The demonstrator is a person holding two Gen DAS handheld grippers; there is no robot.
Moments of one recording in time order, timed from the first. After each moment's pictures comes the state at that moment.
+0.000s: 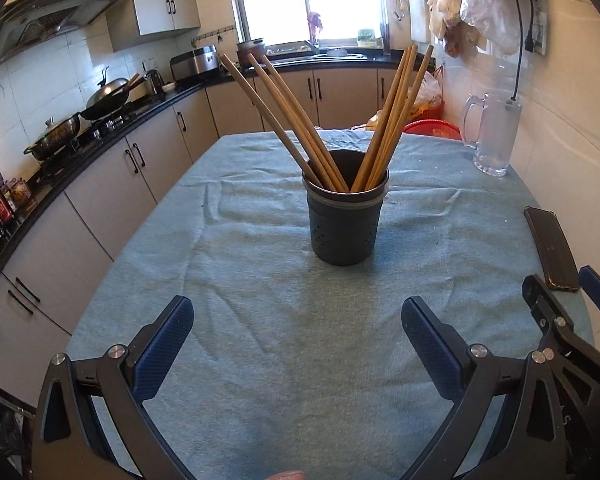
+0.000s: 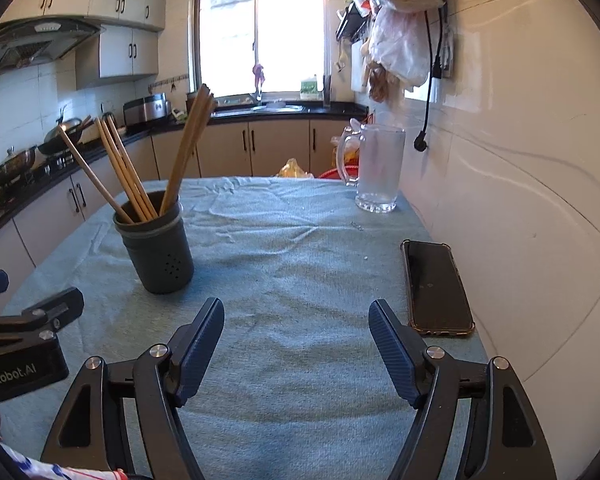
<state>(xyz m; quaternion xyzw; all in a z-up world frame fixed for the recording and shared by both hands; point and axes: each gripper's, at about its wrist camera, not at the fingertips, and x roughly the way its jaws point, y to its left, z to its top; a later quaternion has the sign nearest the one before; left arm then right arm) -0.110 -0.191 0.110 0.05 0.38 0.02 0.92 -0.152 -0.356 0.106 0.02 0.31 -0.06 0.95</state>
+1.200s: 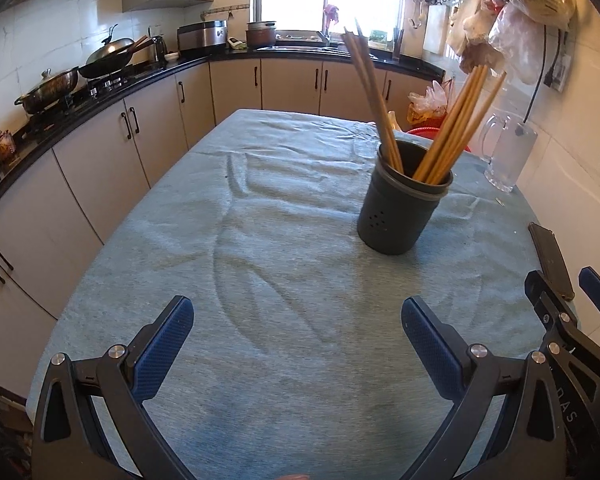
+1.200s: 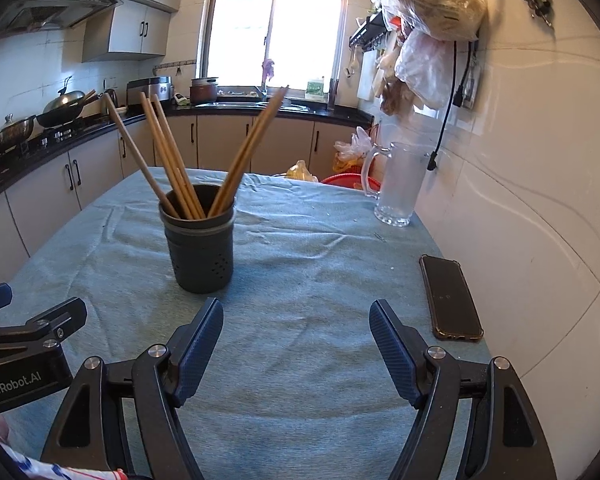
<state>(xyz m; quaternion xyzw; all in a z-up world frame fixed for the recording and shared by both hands) -0.110 -0.100 0.093 -0.02 0.39 -0.01 0.92 -0.149 -0.271 0.120 -0.03 0.31 -0.08 0.95</state>
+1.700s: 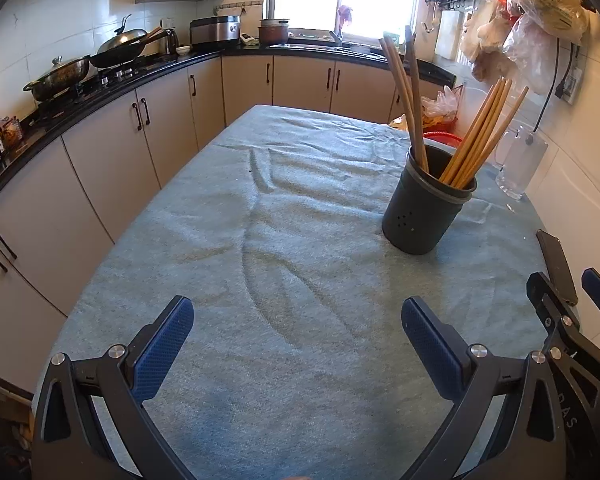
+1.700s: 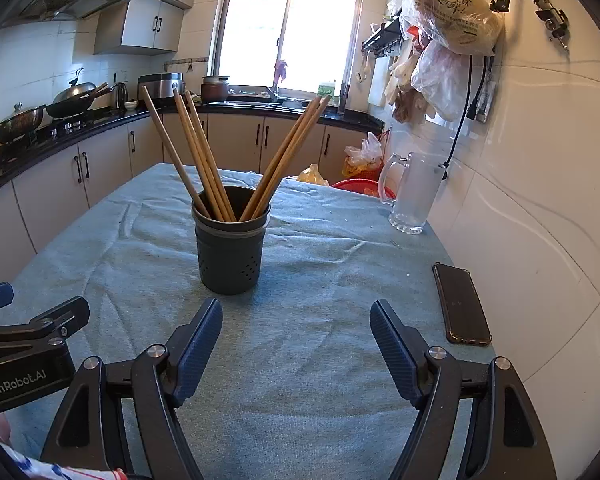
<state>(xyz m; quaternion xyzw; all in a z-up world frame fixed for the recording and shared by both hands) -0.114 -0.072 0.091 -0.03 0.40 0.00 0.92 -0.150 -0.241 0.124 -0.05 0.31 -0.08 0.95</state>
